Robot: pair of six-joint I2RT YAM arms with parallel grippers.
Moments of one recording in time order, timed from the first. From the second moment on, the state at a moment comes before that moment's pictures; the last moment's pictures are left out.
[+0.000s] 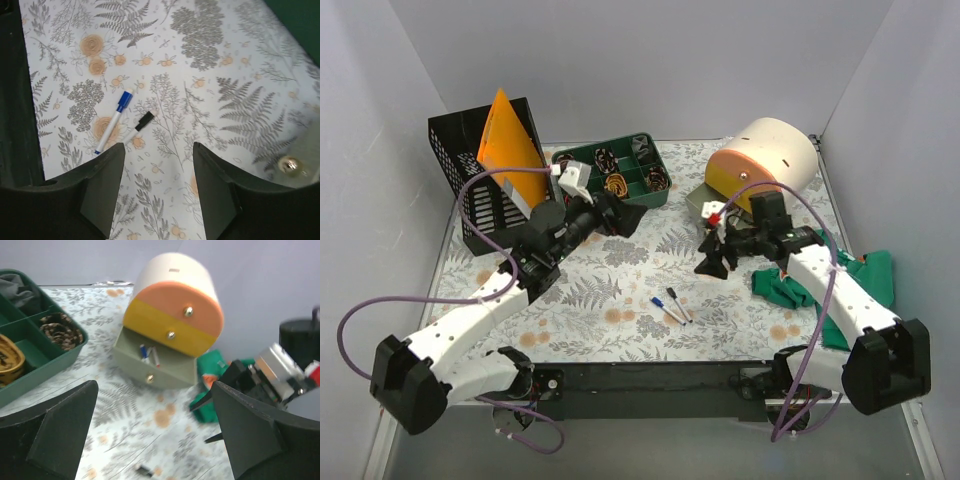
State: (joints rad) left arm -0.64 1.14 0.88 0.28 0.06 -0.53; right arm 0.27 1.16 0.87 -0.52 -0.90 -0.66
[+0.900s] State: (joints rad) left arm -0.64 0.90 0.66 0.10 -0.17 -0.10; right arm 0.80 1.53 0.84 -0.36 -0.12 -0.07
